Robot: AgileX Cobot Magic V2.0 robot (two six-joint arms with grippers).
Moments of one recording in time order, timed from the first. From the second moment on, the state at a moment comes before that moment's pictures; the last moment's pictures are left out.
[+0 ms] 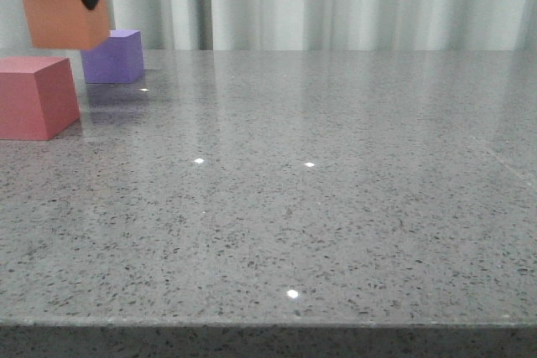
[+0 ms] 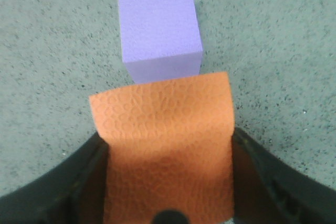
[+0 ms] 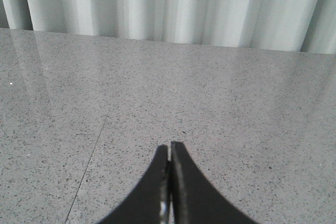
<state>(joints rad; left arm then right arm) -0.29 1.74 -1.58 0.21 0.80 -0.20 0.07 0.28 -0.42 -0.14 0.37 0.10</state>
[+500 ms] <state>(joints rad) -0.29 1.76 -1.46 0.21 0.68 -0.20 0.07 0.28 -0.42 -0.14 0.37 0.10</state>
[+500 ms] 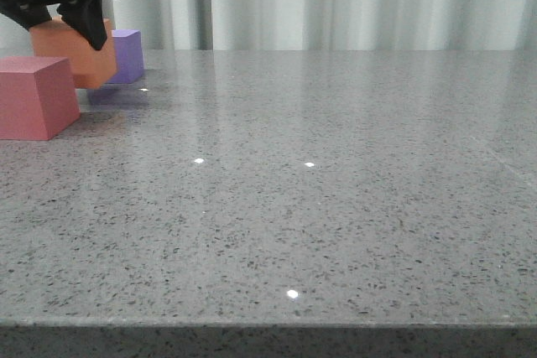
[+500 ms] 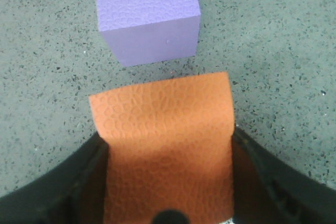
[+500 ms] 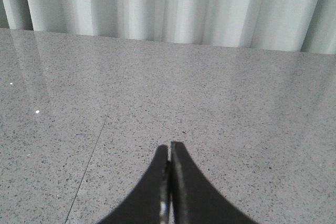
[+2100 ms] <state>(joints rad) -0.29 1.24 -1.29 0.22 0.61 -0.20 0.07 0.28 -0.42 -0.14 0.37 0.10</state>
